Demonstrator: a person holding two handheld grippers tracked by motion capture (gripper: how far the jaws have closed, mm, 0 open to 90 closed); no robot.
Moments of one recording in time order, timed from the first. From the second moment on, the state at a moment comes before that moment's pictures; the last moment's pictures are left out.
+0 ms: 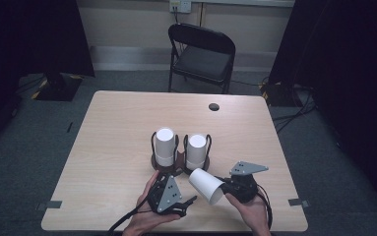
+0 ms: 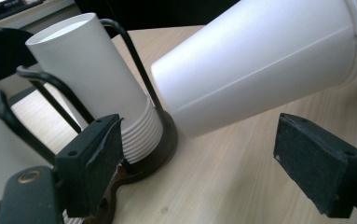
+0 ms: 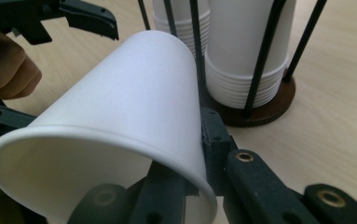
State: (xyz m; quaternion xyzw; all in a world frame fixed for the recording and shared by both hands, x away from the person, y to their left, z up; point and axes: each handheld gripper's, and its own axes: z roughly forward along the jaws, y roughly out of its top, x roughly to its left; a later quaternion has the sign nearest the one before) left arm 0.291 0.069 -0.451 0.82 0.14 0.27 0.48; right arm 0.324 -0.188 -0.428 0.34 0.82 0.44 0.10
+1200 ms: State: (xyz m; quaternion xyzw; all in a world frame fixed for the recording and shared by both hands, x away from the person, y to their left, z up) left arm 0.275 0.027 -0.466 0.84 0.07 0.36 0.41; right arm 0.350 -0.150 -0.416 0.35 0.88 0.31 0.00
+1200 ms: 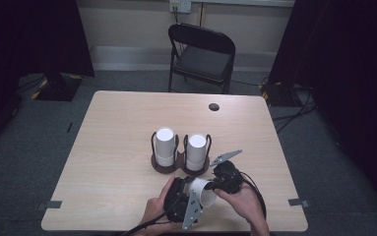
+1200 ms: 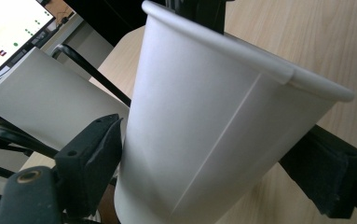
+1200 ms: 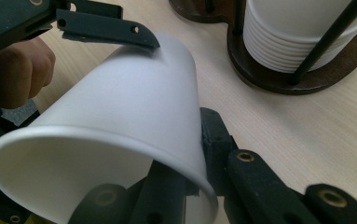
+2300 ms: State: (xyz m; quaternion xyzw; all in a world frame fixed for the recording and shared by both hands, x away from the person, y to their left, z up) left arm 0.267 0.016 -0.464 0.82 0.05 0.39 0.40; right arm 0.361 -0.124 -0.418 0.34 0.90 0.26 -0.04
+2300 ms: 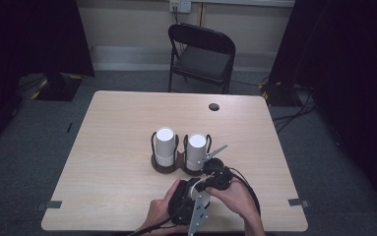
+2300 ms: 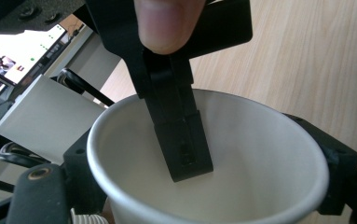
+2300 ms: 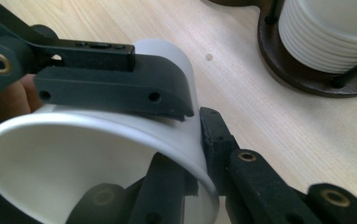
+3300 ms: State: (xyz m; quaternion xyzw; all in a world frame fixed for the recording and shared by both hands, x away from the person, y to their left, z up) left arm 0.282 0.043 -0.459 0.79 0.15 0.36 0.47; right arm 0.351 -0.136 -0.413 0.36 0.86 0.36 0.02
